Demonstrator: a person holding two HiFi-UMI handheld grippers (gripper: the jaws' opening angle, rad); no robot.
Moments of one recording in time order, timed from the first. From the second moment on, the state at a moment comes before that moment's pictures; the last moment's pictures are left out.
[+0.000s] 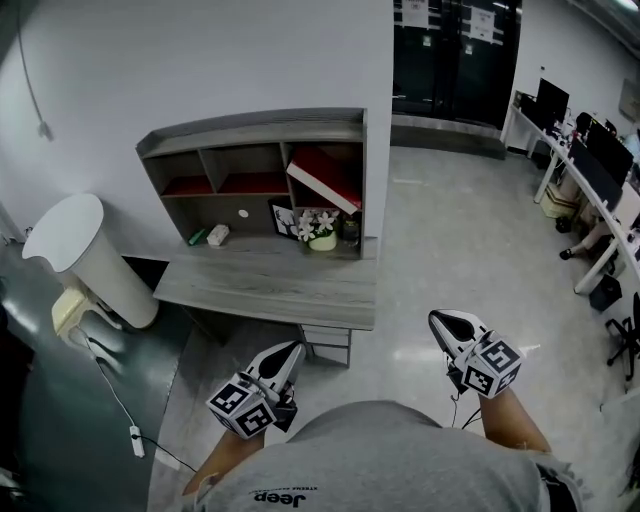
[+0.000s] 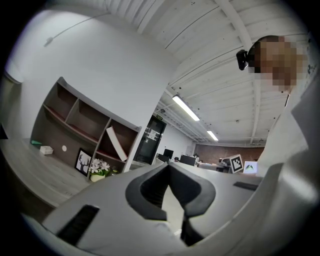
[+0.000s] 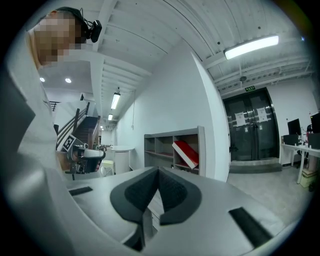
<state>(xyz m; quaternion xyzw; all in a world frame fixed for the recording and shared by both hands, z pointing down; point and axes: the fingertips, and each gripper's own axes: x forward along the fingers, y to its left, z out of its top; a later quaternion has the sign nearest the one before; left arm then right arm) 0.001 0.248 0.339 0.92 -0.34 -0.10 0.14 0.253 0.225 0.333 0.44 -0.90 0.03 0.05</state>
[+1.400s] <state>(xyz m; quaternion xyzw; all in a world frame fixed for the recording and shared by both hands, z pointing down) 0.150 -0.285 0.365 0.84 -0.51 -0.10 0.17 0.336 -0.348 0.360 0.20 -0.98 0.02 0.07</state>
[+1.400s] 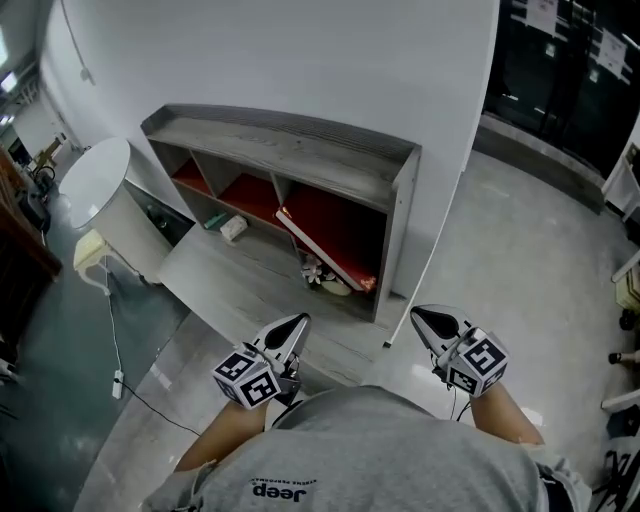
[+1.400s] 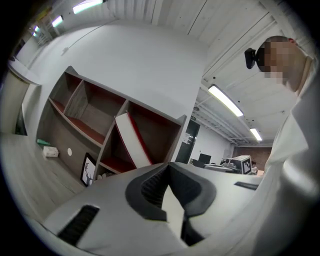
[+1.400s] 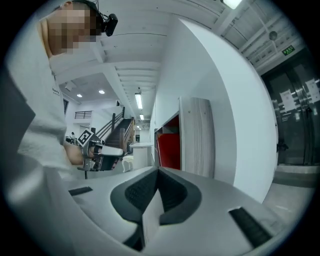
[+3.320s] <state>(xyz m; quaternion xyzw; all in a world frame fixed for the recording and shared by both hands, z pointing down) 0.096 -0.442 0.387 0.72 -0.56 -0.17 0.36 0.262 -0.422 0.375 0.13 -0.99 0.02 0.09</state>
